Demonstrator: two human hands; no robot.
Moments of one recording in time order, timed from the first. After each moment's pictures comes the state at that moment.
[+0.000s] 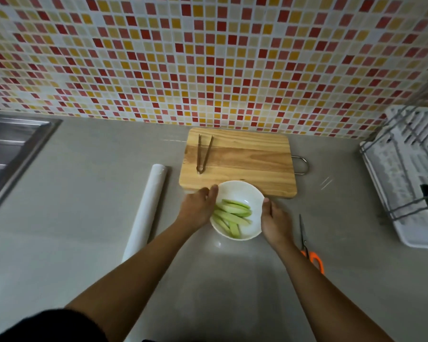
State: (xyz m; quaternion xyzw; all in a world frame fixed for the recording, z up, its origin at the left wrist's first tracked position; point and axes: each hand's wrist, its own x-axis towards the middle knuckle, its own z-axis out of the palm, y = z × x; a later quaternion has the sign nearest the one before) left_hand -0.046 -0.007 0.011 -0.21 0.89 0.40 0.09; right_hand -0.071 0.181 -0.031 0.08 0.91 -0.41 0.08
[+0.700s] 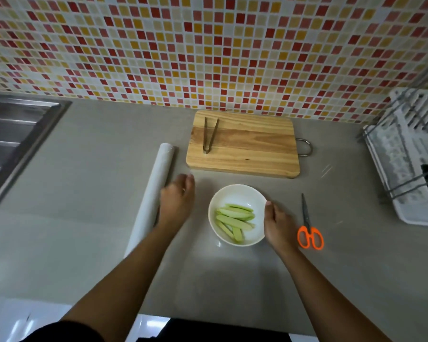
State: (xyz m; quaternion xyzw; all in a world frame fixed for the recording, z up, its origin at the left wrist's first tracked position) left_hand 0.022 -0.034 0.009 -0.26 0.86 0.43 -0.10; right_hand -0.009 0.193 -0.040 0.07 0.92 -0.38 0.08
